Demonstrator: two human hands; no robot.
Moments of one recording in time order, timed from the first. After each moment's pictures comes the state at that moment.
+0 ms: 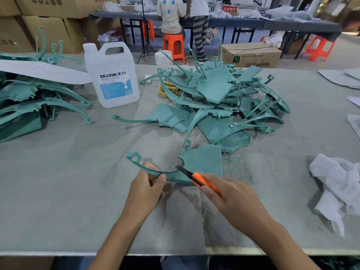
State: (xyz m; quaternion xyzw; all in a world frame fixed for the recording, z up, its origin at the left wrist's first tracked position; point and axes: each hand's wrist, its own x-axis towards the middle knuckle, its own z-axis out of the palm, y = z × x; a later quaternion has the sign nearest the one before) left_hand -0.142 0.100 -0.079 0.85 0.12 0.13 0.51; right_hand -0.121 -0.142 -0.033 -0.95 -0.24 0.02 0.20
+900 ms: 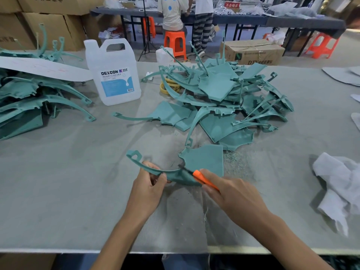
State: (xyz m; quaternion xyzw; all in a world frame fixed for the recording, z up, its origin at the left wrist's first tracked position) left_hand -0.146 0.101 -0.077 0.82 0.10 0.13 0.55; right_hand -0.113 -0.140 -0.035 -0.96 -0.27 0.00 0.12
